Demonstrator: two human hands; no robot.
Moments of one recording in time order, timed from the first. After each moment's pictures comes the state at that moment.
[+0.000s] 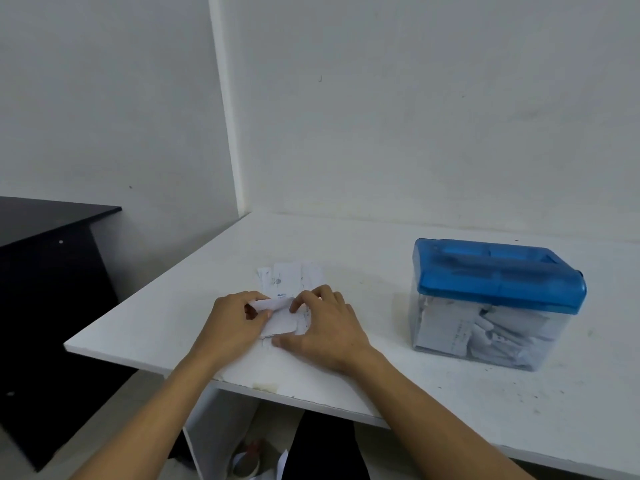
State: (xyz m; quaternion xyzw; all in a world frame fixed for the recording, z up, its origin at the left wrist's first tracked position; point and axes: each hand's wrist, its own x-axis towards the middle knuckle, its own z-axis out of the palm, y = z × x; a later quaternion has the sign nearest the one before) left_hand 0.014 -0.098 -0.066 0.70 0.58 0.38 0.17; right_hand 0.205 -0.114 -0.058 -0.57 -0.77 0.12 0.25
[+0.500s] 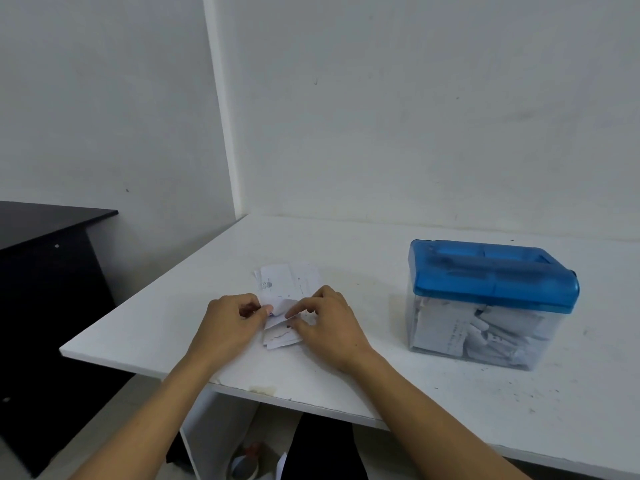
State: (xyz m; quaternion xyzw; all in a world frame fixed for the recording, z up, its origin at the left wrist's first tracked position) left_hand 0.017 -0.099 -0.061 0.69 0.59 0.39 0.17; right_hand 0.211 -0.114 -0.056 -0.55 -0.75 0.18 0.32
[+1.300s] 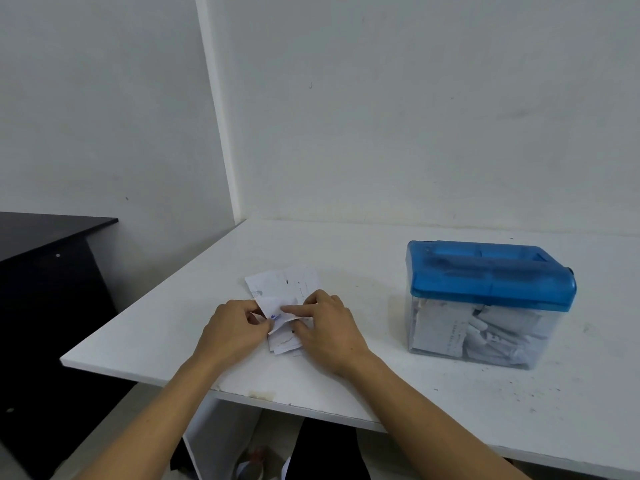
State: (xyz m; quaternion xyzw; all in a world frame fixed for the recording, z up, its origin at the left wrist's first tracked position) left_hand 0.021 -0.086 -0.066 0.69 0.61 0.35 0.17; right_hand 0.209 -0.107 -0.062 -0.56 -0.77 0.13 0.29
